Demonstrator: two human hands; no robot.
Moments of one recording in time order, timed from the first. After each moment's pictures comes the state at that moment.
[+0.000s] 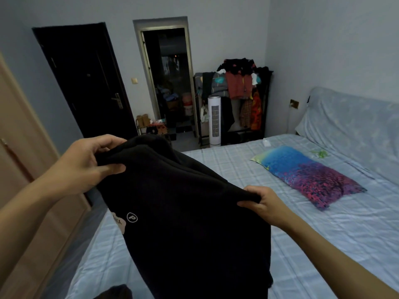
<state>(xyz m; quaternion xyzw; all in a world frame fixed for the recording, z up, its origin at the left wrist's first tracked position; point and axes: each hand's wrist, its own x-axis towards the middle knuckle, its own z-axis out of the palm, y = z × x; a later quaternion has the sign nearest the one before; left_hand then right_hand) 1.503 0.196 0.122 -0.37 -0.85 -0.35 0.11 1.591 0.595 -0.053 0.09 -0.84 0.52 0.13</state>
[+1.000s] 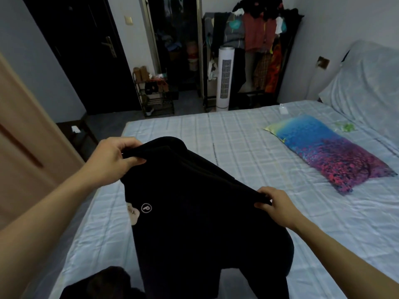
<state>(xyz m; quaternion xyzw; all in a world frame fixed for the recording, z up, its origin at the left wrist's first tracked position) 1.341 0.223 -0.009 -0.27 -0.90 -0.33 0.04 1.464 0.638 -0.197 -0.02 -0.93 0.36 0.04</state>
